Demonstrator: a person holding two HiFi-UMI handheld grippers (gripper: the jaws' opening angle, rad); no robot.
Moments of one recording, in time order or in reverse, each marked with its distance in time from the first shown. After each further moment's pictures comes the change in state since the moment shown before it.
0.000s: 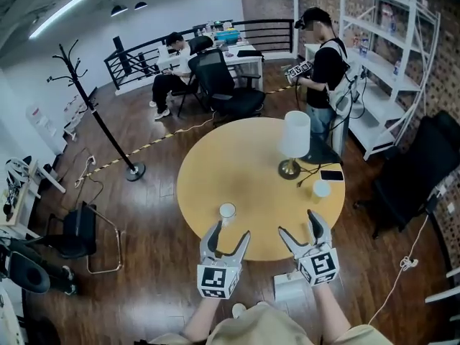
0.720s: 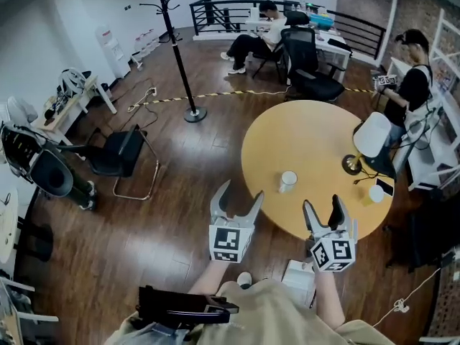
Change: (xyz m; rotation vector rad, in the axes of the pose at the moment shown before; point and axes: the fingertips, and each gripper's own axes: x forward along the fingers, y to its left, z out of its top) left arm -0.115 0.122 0.014 0.049 -0.051 0.375; right arm 0.048 0.109 0.027 0.215 -0.078 0.121
